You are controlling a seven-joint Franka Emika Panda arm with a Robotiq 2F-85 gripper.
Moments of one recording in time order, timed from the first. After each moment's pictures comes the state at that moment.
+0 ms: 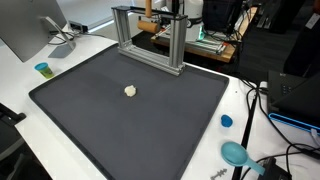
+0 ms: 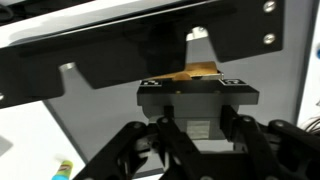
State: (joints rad) arm -0.10 -0.74 -0.04 -2.56 -0.01 1.99 0.12
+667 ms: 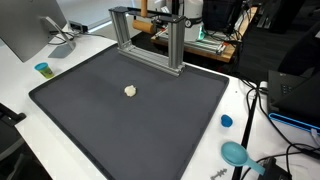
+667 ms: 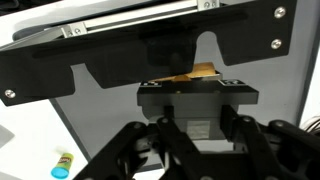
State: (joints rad) arm -0.11 -0.71 -0.03 -2.54 -0.02 2.02 0.10
